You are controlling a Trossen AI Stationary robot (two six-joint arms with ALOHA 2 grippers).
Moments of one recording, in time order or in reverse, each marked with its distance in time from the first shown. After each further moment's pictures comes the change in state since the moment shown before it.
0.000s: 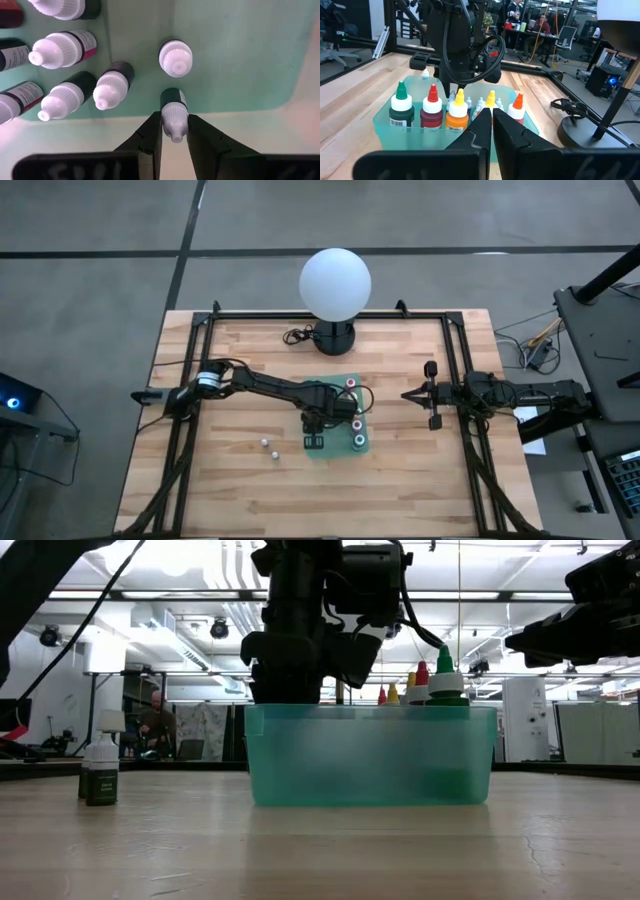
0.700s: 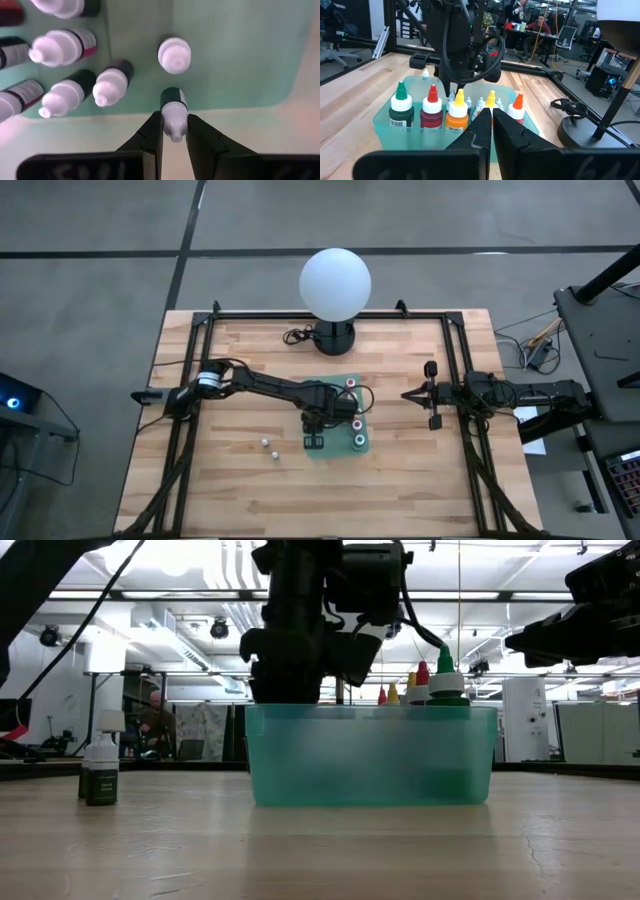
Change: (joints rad) left arm 0.000 0.001 0.012 -0.016 0.002 0.003; right arm 0.000 0.000 0.000 0.000 0.000 0.000
